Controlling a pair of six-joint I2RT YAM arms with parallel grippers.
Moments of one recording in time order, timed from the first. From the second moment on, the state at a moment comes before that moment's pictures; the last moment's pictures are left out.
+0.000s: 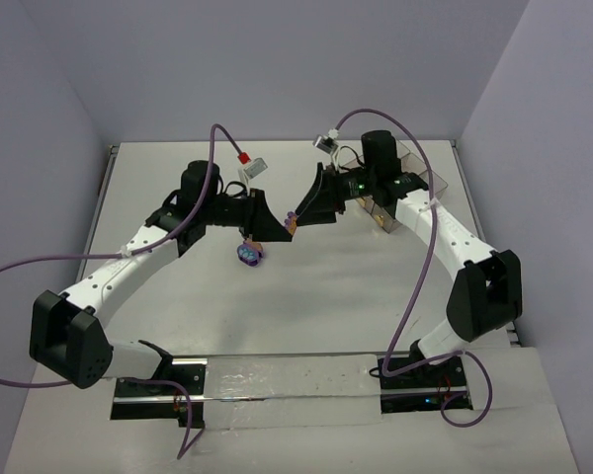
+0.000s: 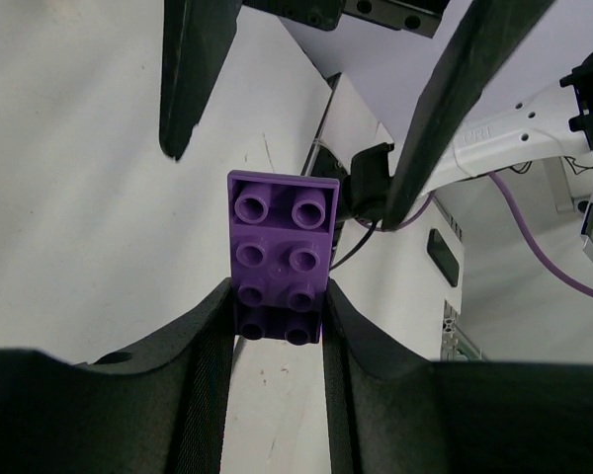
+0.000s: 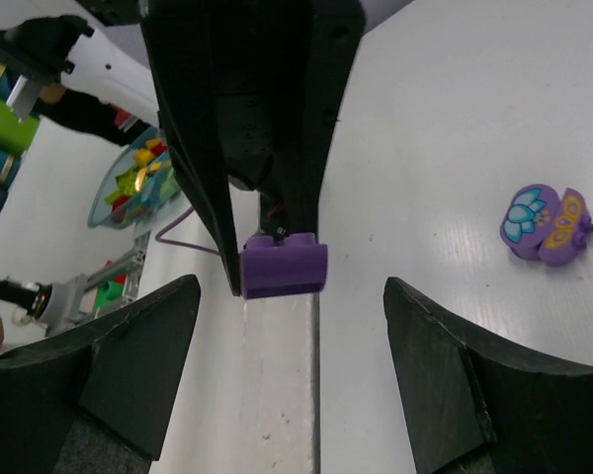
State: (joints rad) left arm -0.52 1.35 1.09 -0.16 0.91 -0.50; right arm 0.35 1.54 1.30 -0.23 -1.29 0.22
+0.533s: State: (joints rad) left arm -0.53 1.36 1.10 -0.16 0.93 -0.48; right arm 0.42 1.61 1.38 -0.37 -1.34 0.13
